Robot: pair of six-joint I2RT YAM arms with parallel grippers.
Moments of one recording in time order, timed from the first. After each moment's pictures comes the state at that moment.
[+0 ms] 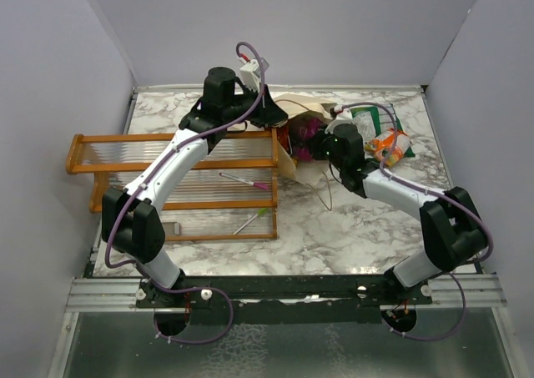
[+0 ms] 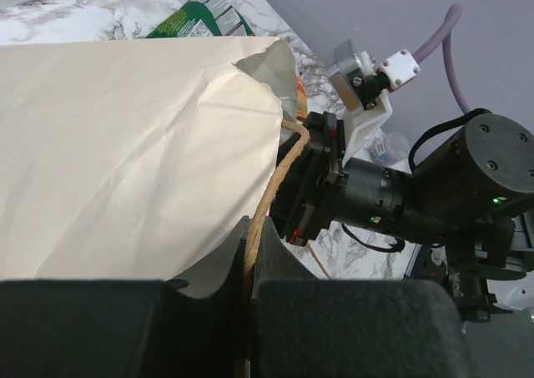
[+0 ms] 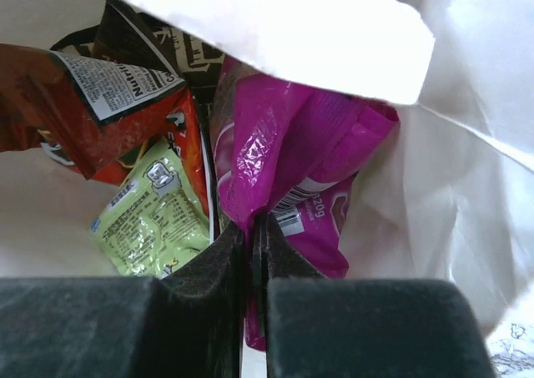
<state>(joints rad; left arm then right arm) -0.44 1.62 1.50 -0.15 0.61 -0.38 0.51 1.55 0.88 0.37 0.08 0.40</state>
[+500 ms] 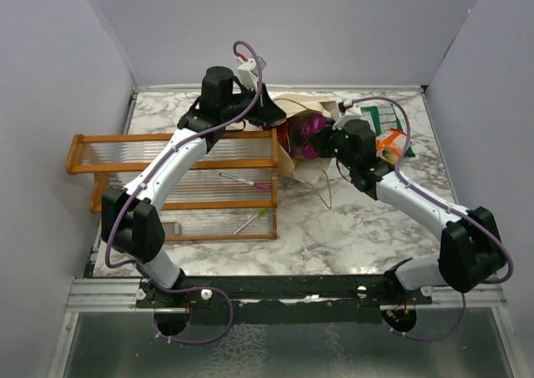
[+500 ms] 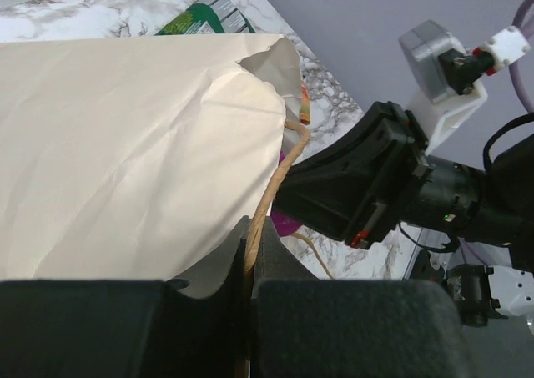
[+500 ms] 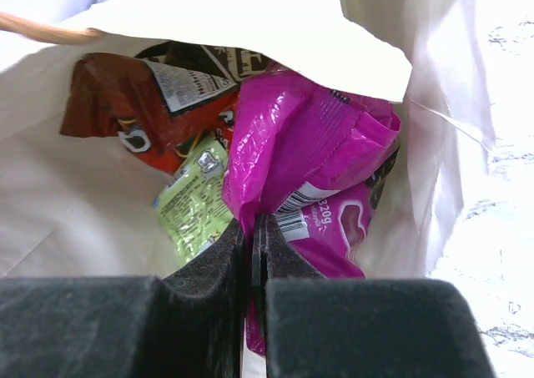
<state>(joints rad) -0.43 1.62 1.50 -0.15 0.61 -0.39 0.50 1.40 0.91 0.21 0.03 0.43</state>
